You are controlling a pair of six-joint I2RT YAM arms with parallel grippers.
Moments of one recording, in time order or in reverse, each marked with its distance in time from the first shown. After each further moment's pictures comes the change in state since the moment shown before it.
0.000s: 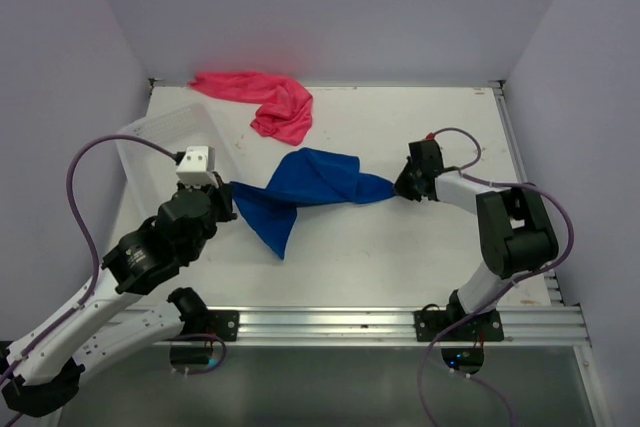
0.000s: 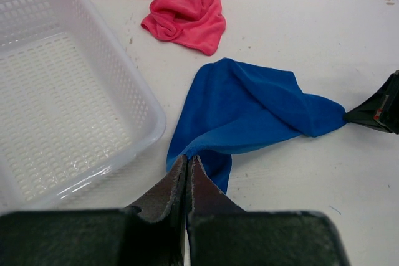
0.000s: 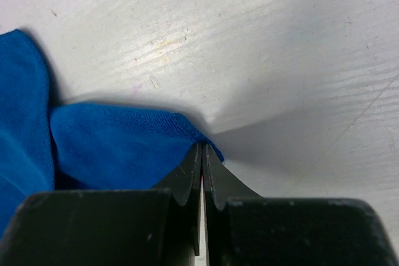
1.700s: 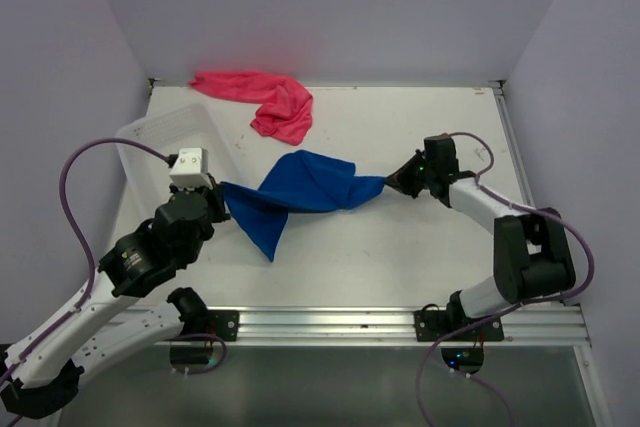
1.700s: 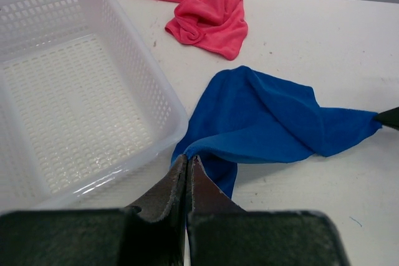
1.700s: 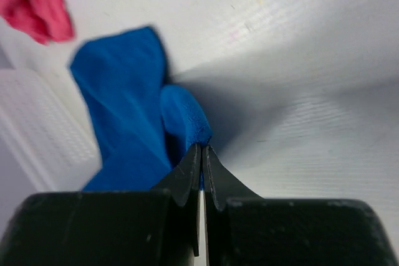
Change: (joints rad) left arm 0.000 -0.021 -0.002 -0.033 -0.070 0.011; right arm -0.024 -0.129 -0.063 0.021 -0.268 0.214
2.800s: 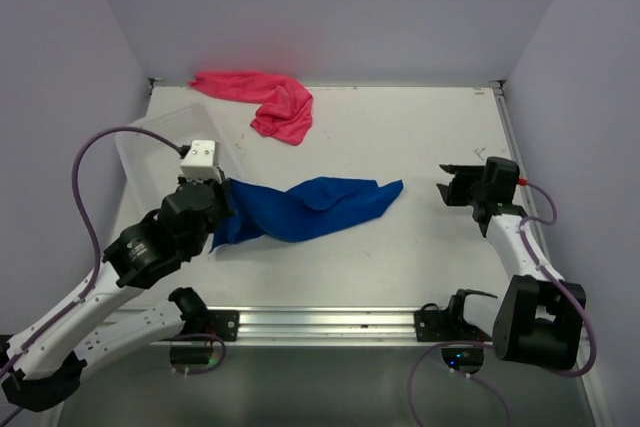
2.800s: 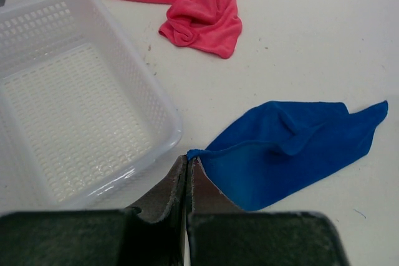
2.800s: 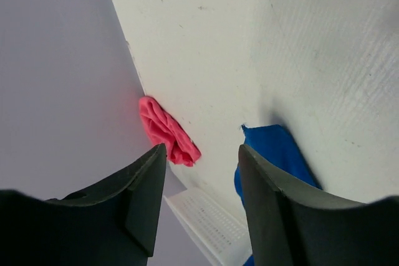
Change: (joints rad) left arm -0.005 0.056 0.072 -0.018 0.004 0.051; right arm -0.391 -0.401 -0.198 -0.019 0.054 0.584
